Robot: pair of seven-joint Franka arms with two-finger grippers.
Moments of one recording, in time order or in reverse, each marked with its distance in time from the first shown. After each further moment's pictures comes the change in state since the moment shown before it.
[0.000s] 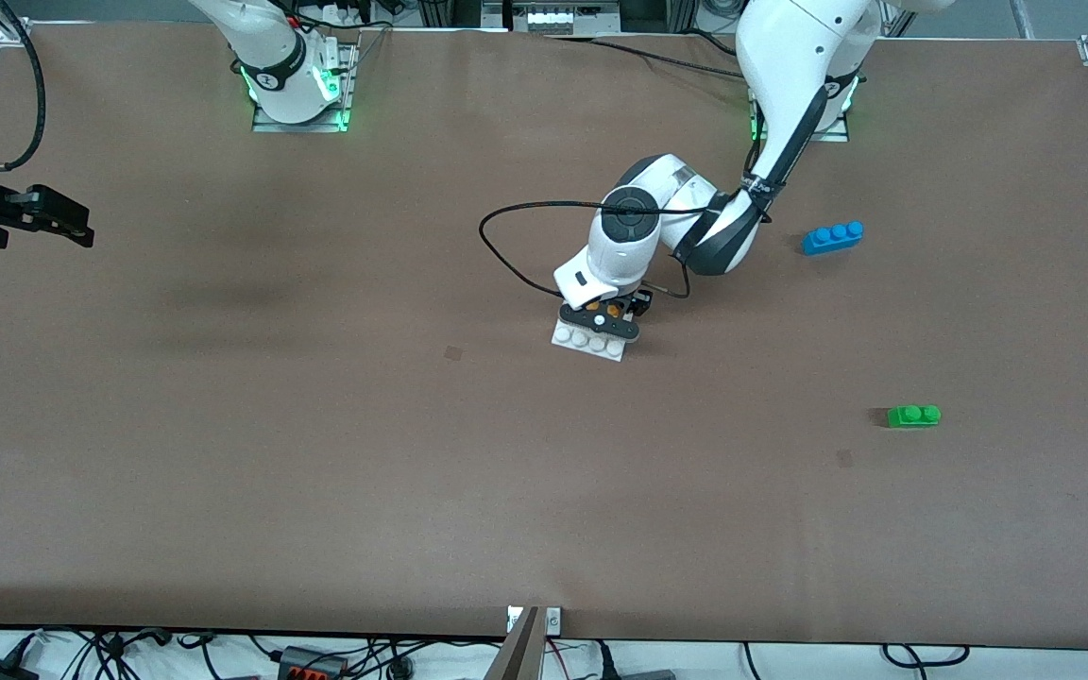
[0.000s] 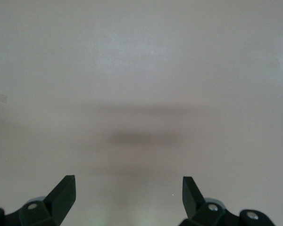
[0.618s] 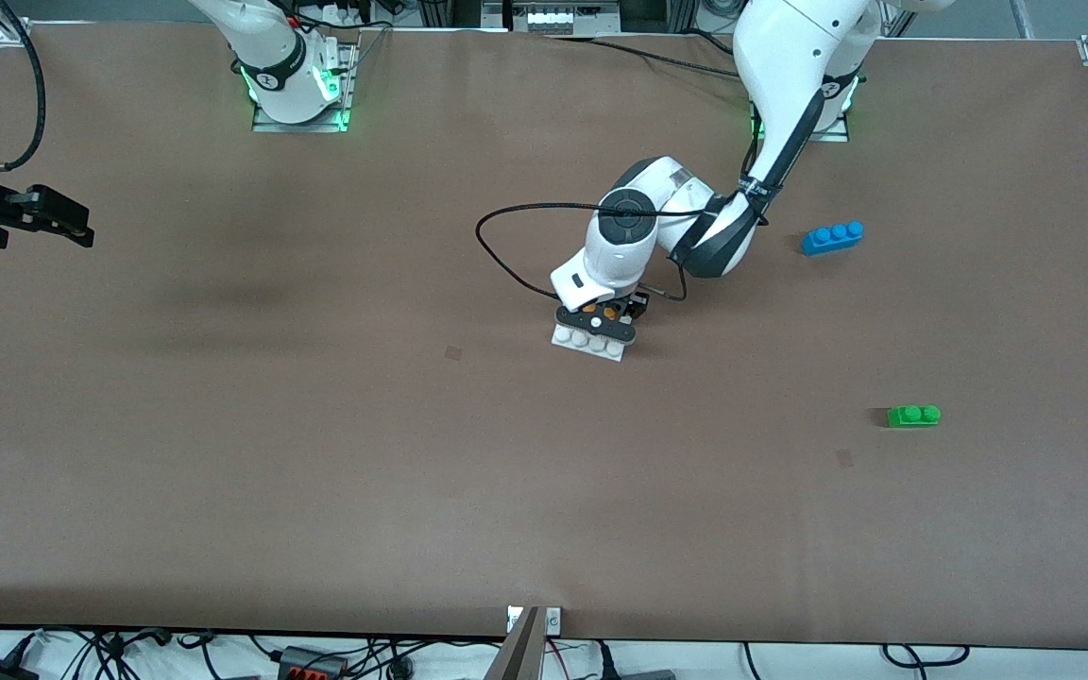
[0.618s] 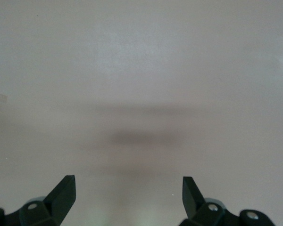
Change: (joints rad) left arm -0.001 0.009 0.000 0.014 0.000 -0.001 0.000; right arm 0.000 0.000 0.000 0.000 0.000 0.000 0.000
